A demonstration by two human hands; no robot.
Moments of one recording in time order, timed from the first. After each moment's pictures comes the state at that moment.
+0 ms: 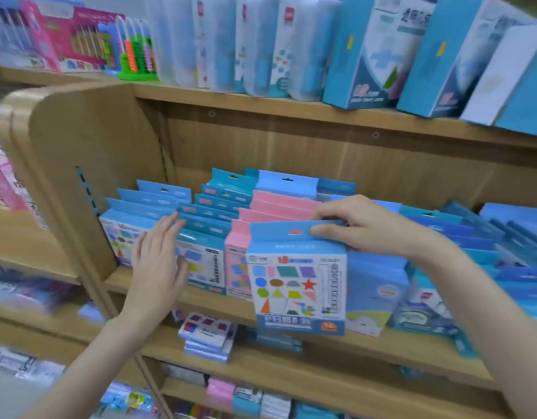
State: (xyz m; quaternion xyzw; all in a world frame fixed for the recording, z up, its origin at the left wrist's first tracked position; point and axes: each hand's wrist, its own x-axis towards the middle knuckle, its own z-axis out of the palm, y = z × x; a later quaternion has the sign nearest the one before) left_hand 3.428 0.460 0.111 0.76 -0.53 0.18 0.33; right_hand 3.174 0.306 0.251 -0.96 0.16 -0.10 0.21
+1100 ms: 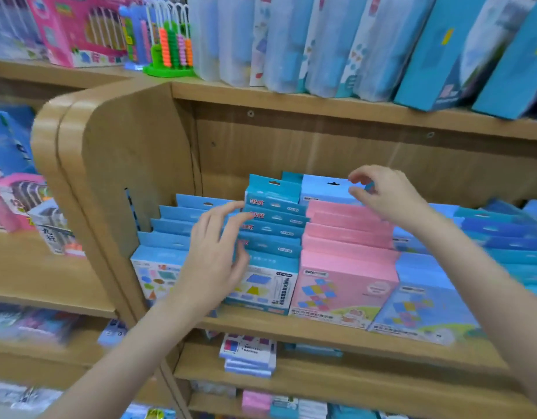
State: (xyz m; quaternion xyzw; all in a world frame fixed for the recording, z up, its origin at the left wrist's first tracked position) left_hand 3.501 0.442 0.148 0.63 -0.66 0.17 0.38; right_hand 3.284 0.264 0.234 -0.88 0.42 -0.22 0.05
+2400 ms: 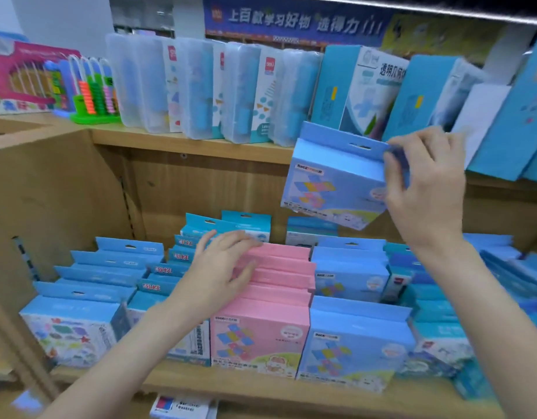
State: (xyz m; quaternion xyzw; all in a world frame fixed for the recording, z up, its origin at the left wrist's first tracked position) left_hand 3.415 0.351 0.177 0.61 -0.71 0.09 0.35; right_hand 3.178 0.255 0.301 -0.73 0.31 -0.55 -0.25
